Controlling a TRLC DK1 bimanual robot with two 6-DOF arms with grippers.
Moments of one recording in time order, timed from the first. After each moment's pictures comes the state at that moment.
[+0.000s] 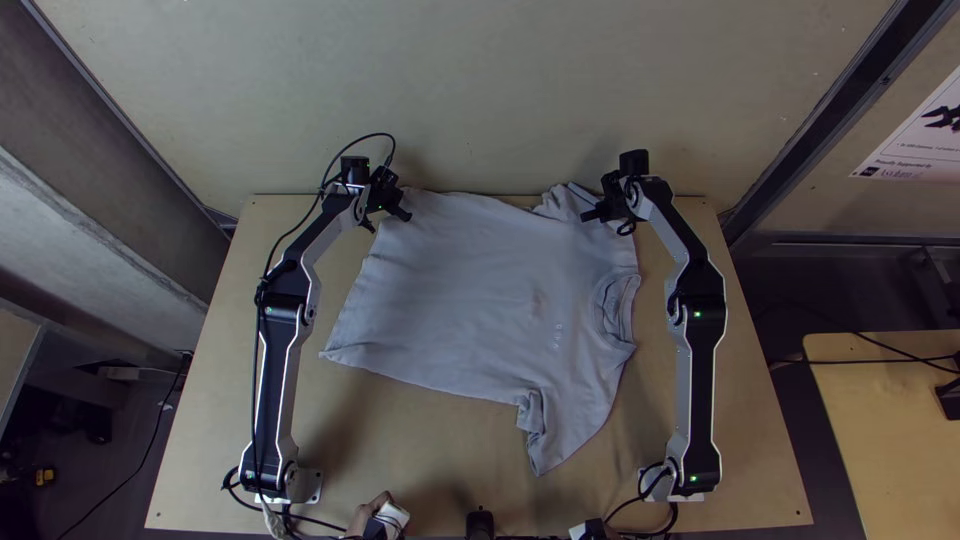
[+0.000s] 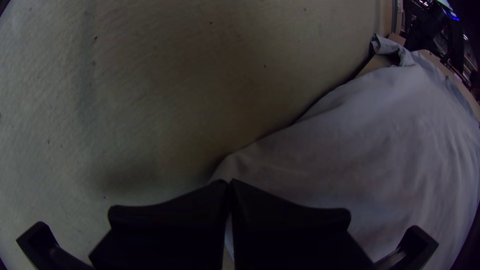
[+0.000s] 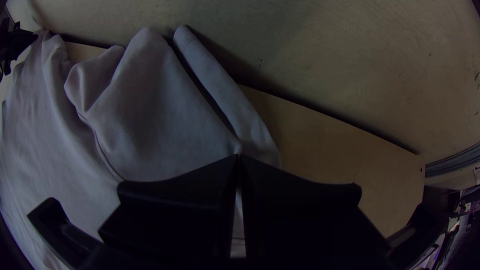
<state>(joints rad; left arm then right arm) -0.12 2.55 2.30 -0.25 0.22 0.49 0.10 2.49 2.24 -0.67 -0.03 -0.24</state>
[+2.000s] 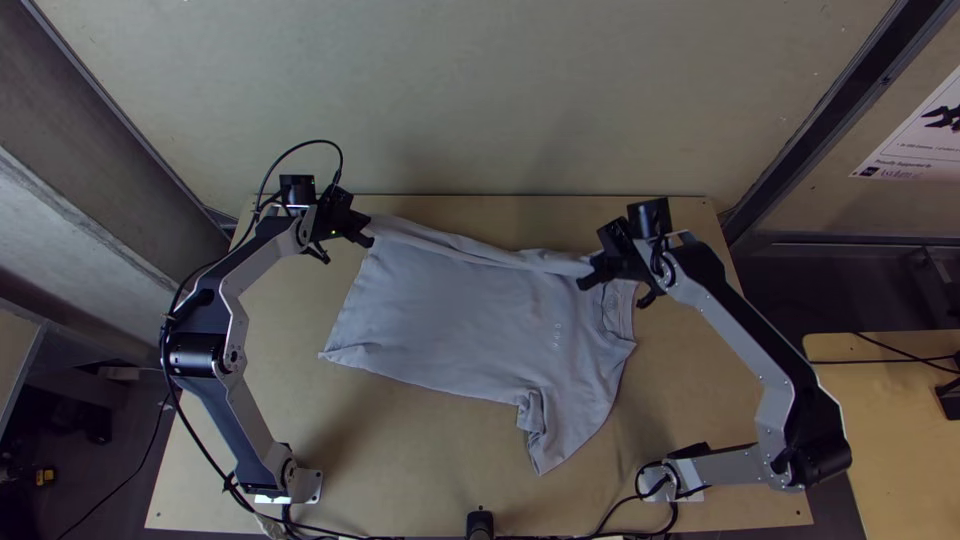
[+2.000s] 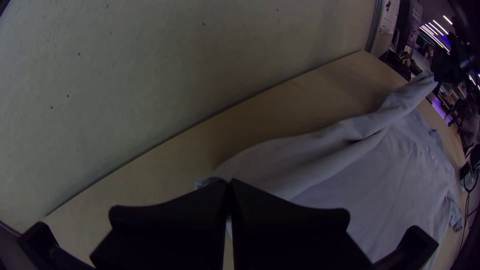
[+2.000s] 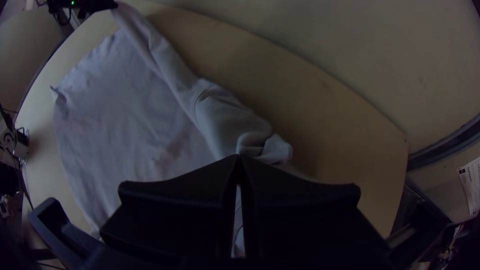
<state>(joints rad) -0.02 1.92 1.52 -0.23 0.36 0.45 0.33 1.50 1.27 -0.64 -0.09 -0.24</state>
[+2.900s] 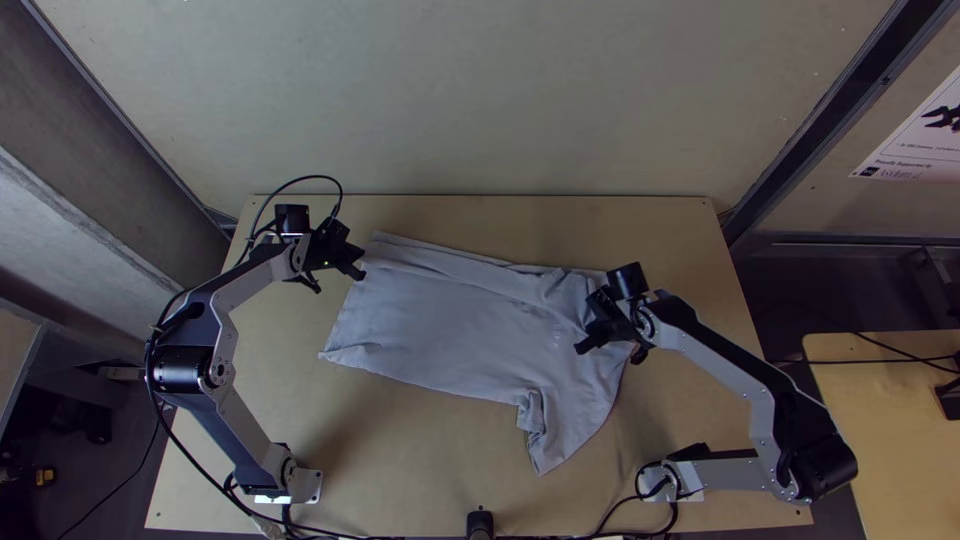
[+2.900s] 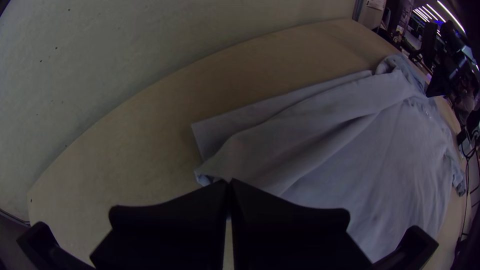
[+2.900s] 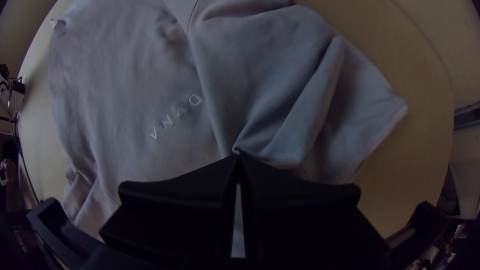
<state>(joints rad) 0.02 1.83 1.28 -0.20 0.38 0.57 0.37 1.47 0.85 -0.54 -0.11 -0.24</state>
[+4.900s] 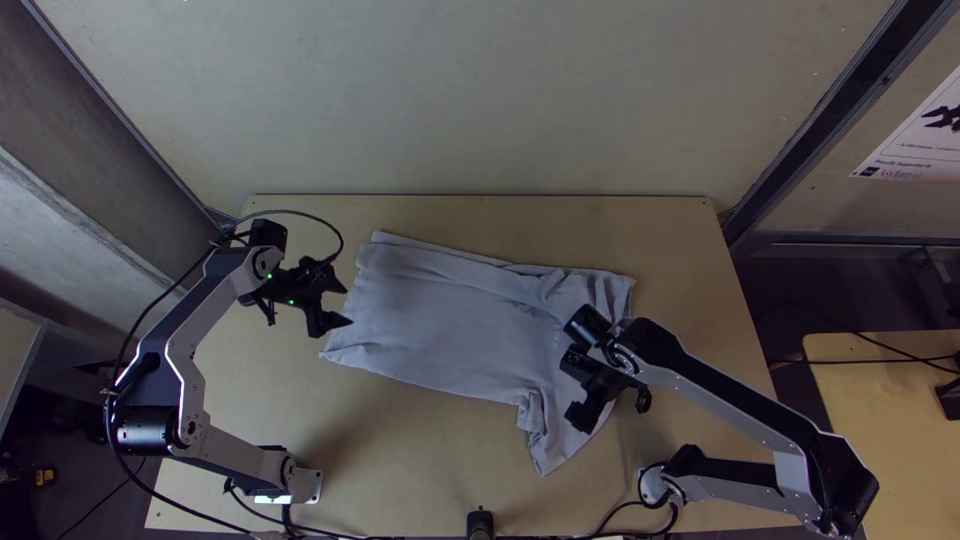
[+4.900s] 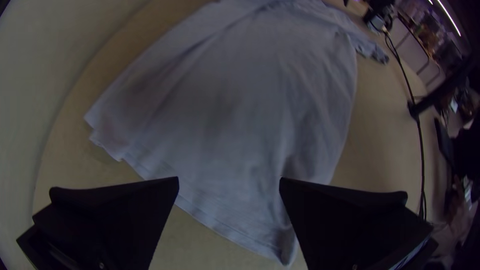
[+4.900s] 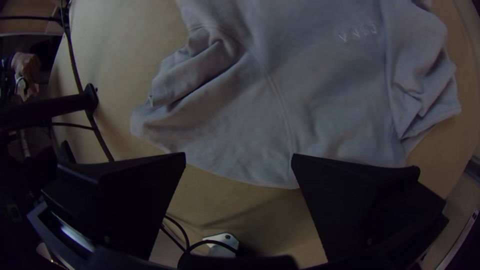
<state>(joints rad) 0.07 1.56 1.21 -0.91 0.47 1.28 0.78 1.32 0.94 -1.14 -0.17 -0.21</state>
